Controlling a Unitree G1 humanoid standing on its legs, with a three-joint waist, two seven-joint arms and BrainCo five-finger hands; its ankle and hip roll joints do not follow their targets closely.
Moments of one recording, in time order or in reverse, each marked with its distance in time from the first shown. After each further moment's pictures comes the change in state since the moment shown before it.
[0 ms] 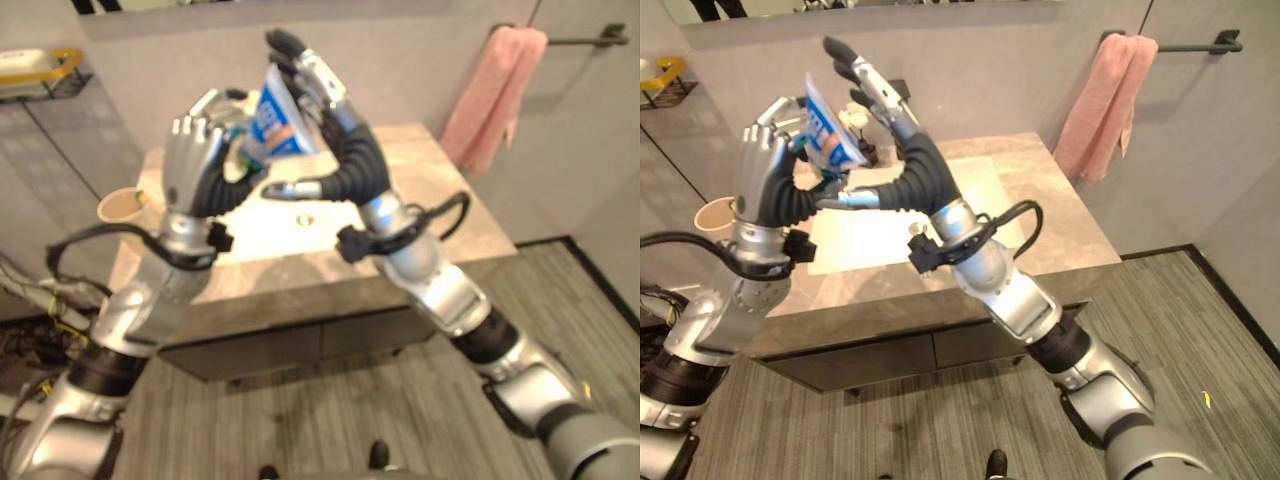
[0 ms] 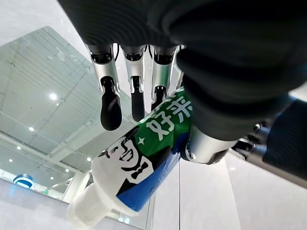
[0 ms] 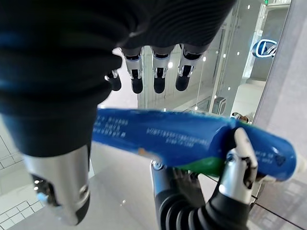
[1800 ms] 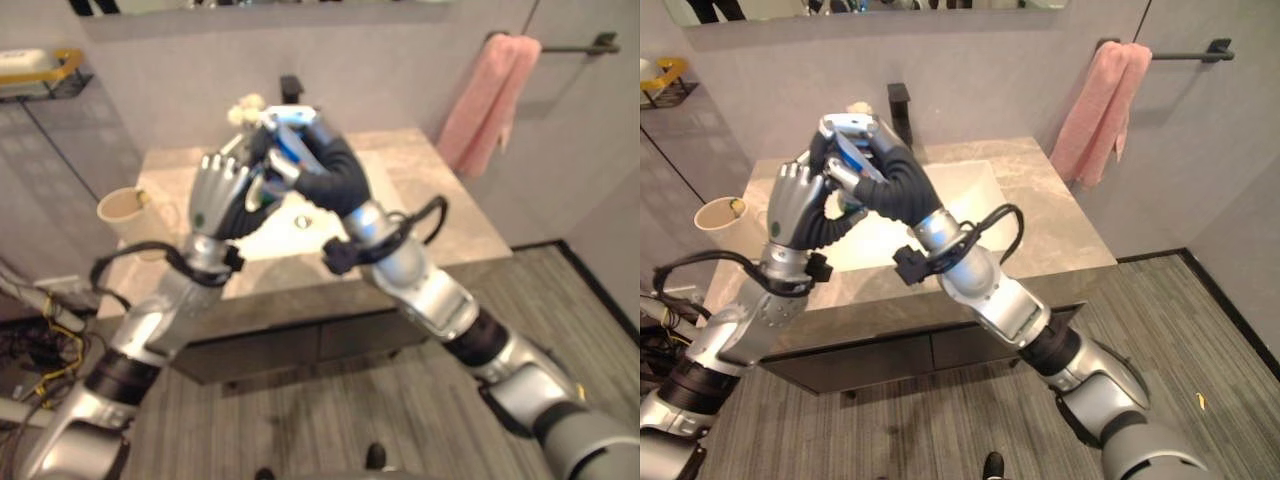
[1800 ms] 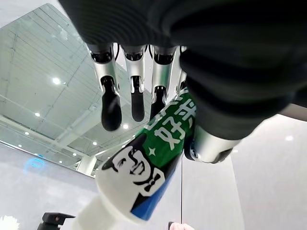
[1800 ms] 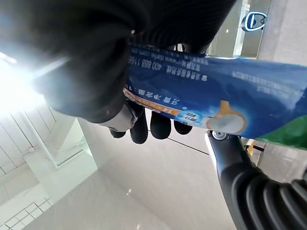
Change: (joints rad) left arm 0.039 -0.036 -0.066 0.088 0.086 0.007 0.050; right arm -0.015 0.011 0.066 0.006 0.103 -0.004 -0.005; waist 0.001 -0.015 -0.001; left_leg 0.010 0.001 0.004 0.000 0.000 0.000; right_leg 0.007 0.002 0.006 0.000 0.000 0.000
